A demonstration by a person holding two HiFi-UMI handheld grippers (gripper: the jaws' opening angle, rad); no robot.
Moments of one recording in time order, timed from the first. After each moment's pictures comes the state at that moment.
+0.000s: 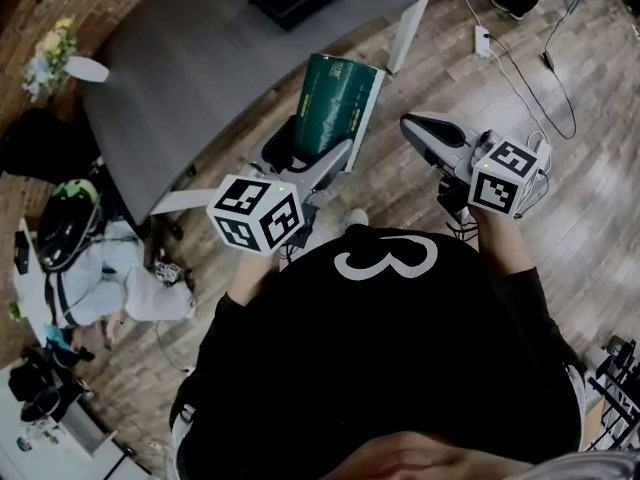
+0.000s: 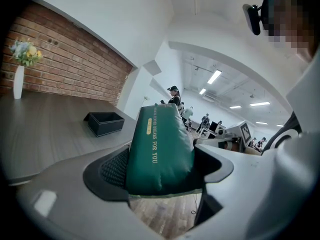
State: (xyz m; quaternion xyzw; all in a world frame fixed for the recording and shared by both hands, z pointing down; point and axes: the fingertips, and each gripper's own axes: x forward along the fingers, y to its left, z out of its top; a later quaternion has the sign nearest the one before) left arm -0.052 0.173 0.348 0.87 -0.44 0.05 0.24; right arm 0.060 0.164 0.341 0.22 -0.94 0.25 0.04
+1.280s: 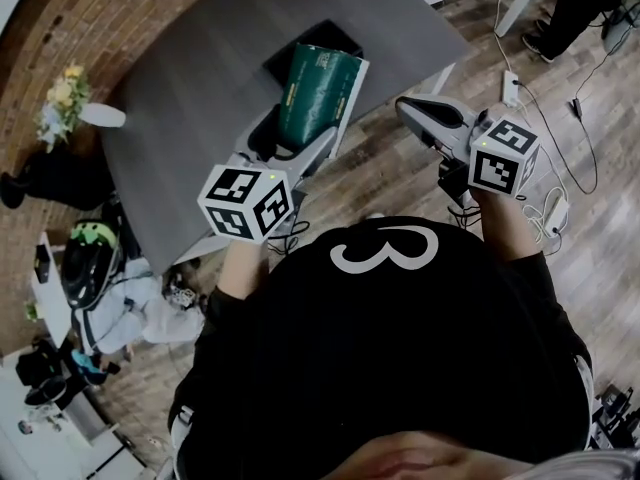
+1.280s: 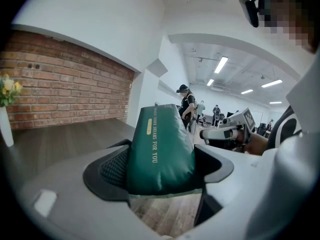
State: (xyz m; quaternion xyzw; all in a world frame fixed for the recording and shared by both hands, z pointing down) left arm -0.076 -0.048 0.314 0.85 -0.50 0.10 0.16; right arm 0.050 -0.067 0.304 0.17 -0.96 0.22 0.01
